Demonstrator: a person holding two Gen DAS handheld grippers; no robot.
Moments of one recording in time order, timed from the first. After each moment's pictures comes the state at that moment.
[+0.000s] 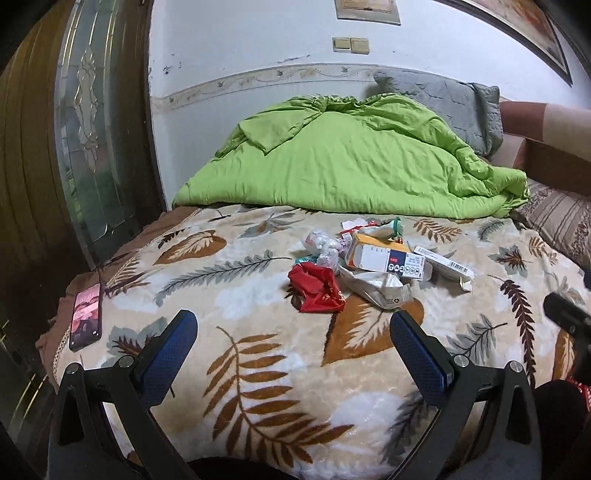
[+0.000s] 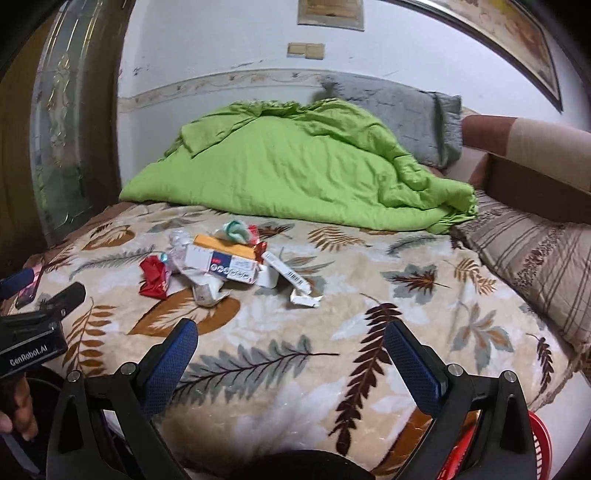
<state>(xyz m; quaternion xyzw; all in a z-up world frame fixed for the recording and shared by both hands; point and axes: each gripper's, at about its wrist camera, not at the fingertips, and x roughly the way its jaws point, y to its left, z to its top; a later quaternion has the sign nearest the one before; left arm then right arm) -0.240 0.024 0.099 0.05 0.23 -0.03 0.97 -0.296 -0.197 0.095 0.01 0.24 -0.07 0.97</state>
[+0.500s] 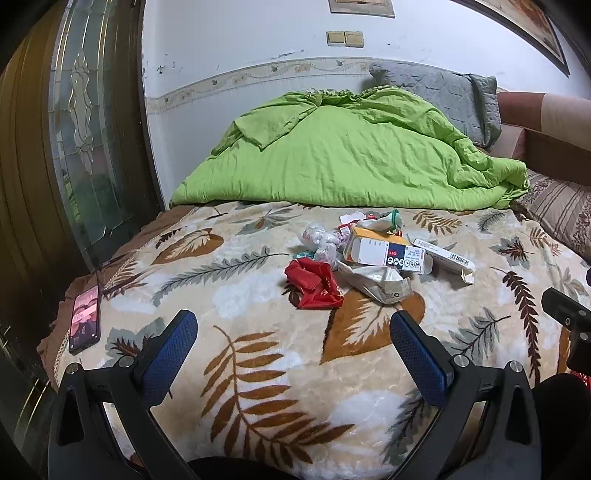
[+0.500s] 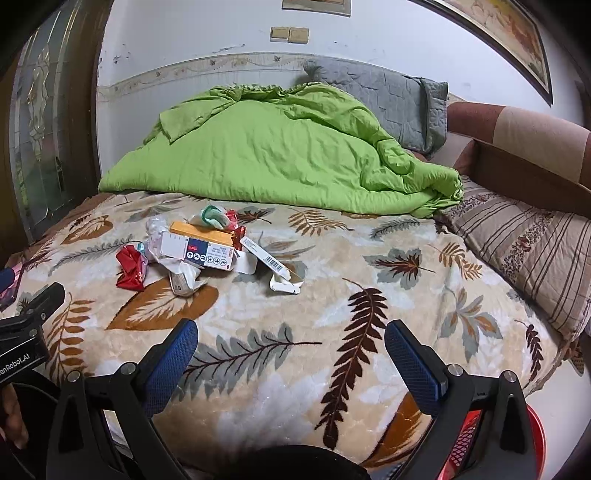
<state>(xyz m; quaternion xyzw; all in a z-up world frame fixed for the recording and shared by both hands) -0.236 0.021 0.094 0.06 0.24 -0.03 0.97 -0.284 -0.203 0.087 0.01 0.28 -0.10 0.96</state>
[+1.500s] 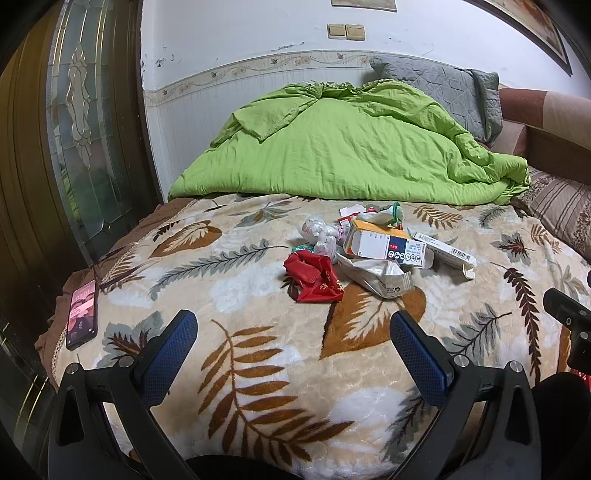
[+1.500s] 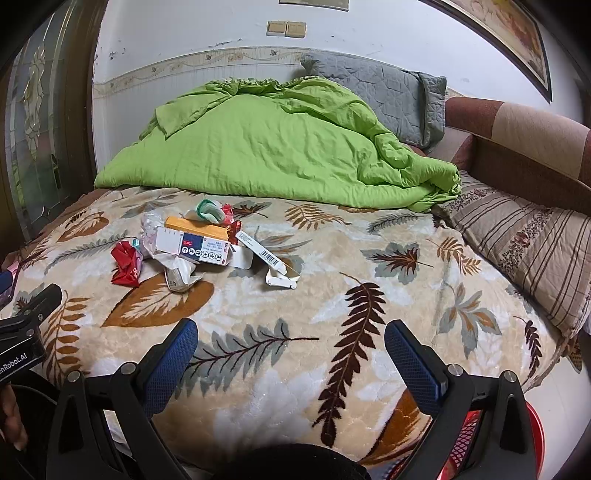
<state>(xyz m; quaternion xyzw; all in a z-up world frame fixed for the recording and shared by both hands) -0.234 0.019 0.089 0.06 0.25 -0.04 0.97 -0.283 -0.205 0.084 0.01 0.28 -0.11 0.95</state>
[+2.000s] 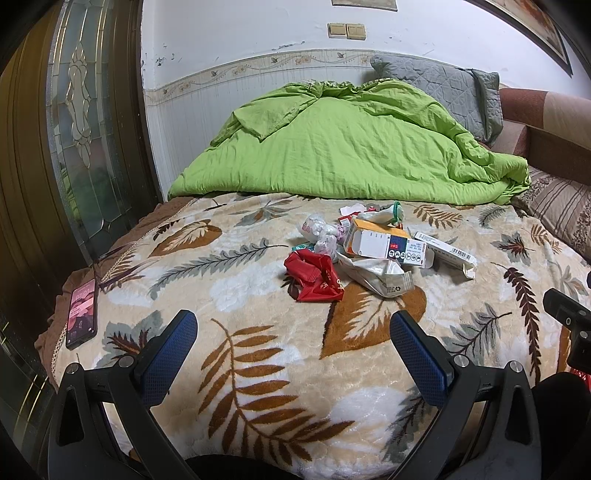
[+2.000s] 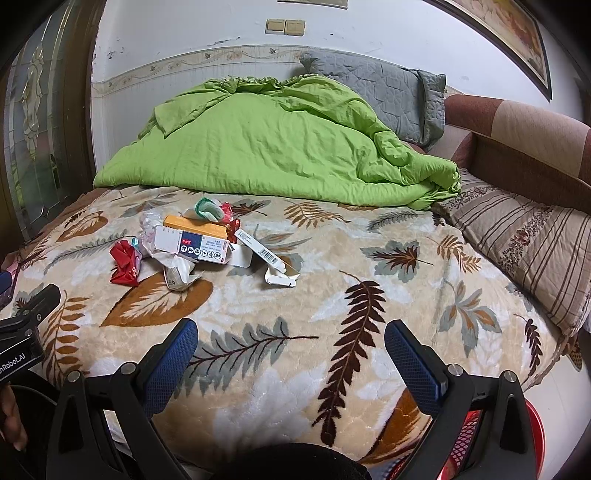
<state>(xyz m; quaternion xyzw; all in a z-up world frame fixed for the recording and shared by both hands) -0.234 0.020 0.089 0.06 0.25 -0.04 0.96 -0.282 -0.206 0.084 0.01 0.29 -0.10 0.95</state>
